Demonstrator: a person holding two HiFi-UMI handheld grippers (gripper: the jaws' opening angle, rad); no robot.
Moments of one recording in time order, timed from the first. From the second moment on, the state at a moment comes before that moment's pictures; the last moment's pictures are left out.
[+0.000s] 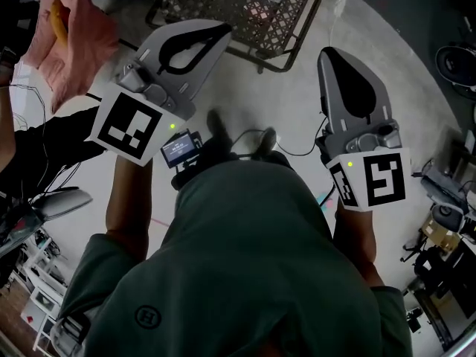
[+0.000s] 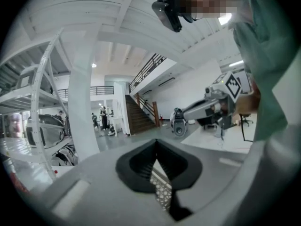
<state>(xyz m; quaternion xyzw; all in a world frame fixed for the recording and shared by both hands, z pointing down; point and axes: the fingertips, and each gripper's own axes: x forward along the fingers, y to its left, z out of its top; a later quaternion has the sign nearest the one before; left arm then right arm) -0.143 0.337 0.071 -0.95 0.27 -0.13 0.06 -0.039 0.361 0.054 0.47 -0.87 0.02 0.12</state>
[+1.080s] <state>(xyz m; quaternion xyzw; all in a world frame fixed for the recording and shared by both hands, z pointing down) -0.137 0.327 0.085 -0.95 0.29 -0.13 0.04 -0.033 0.320 0.062 0.45 -0.89 0.05 0.09</state>
